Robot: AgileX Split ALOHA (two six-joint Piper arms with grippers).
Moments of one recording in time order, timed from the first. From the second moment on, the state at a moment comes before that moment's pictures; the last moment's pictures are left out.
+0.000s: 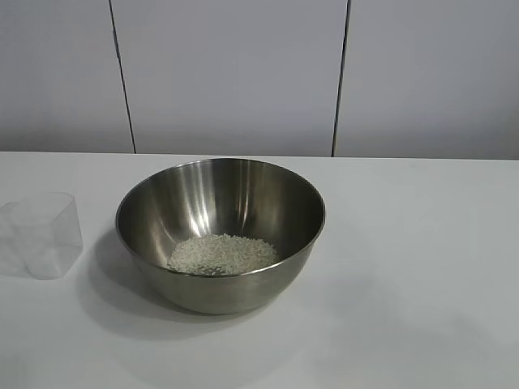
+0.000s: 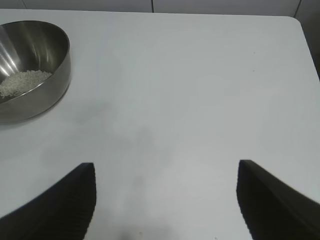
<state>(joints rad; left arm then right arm) 0.09 1.76 -0.28 0.01 -0.92 0.06 -0.01 -0.02 -0.47 0.05 1.08 -0.10</state>
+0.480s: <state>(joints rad) 0.33 1.38 -0.56 0.22 -0.39 -0.21 -0.01 -0.02 -0.47 0.05 1.08 -0.10</state>
